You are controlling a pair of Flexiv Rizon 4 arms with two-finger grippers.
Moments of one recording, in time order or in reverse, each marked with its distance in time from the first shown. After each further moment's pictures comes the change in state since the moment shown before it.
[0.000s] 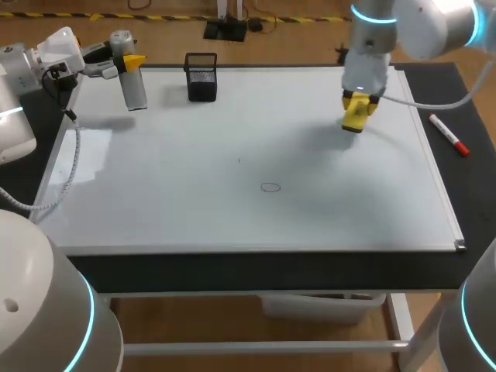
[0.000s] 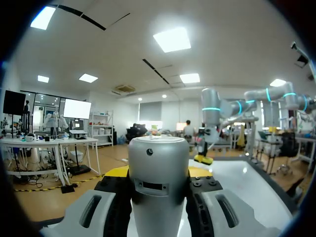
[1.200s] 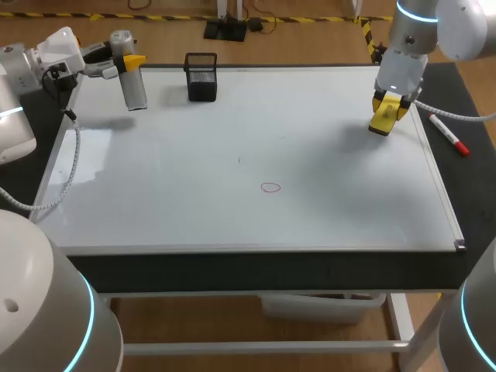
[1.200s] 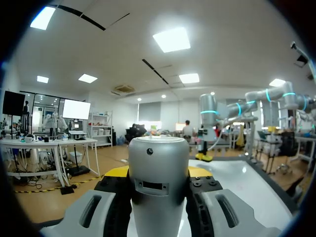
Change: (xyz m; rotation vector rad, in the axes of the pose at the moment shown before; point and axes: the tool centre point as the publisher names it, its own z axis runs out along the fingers) left arm 0.006 -0.003 0.003 0.006 0.020 0.011; right arm 0.059 -0.017 0.008 -0.064 -0.043 0.109
